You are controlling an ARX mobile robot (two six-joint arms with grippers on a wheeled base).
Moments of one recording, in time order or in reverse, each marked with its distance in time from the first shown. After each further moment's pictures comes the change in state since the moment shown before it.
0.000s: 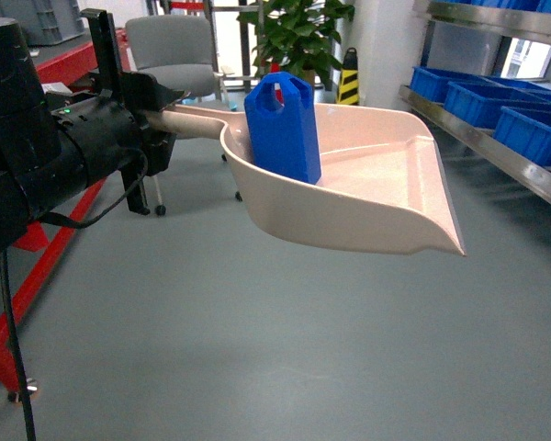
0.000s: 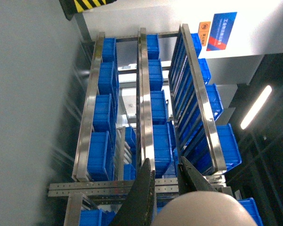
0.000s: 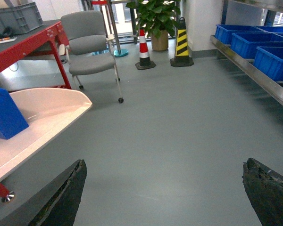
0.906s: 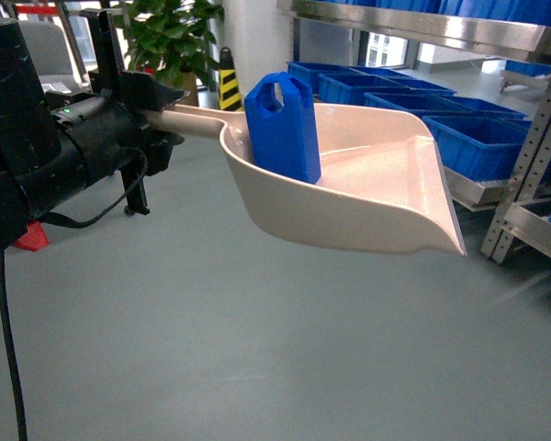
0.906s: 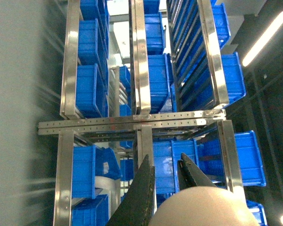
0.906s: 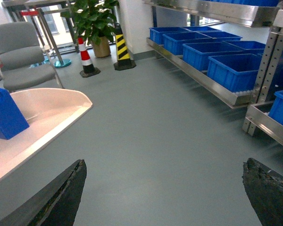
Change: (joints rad) left arm 0.002 0.000 0.000 0.000 -0.001 0.000; right arm 0.000 0.000 0.000 0.000 0.000 0.000
